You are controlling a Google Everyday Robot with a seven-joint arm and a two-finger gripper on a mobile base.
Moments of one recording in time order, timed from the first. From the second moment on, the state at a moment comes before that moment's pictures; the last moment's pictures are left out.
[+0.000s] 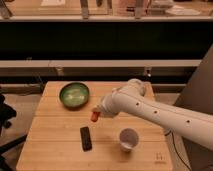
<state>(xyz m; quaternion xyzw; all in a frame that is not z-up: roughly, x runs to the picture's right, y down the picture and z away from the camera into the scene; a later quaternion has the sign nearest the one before) -0.016 0.110 0.692 -0.04 -0.29 -0.41 0.86</state>
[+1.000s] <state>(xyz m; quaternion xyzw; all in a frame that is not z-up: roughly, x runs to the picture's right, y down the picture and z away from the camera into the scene) 0.018 0.121 0.673 -0.03 -0.29 -0.38 0.88</state>
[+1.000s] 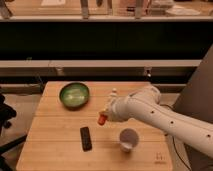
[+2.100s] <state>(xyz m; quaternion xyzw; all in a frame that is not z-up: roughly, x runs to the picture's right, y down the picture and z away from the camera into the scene) 0.071 0.148 0.657 -0.03 -0.30 -0.34 0.89</state>
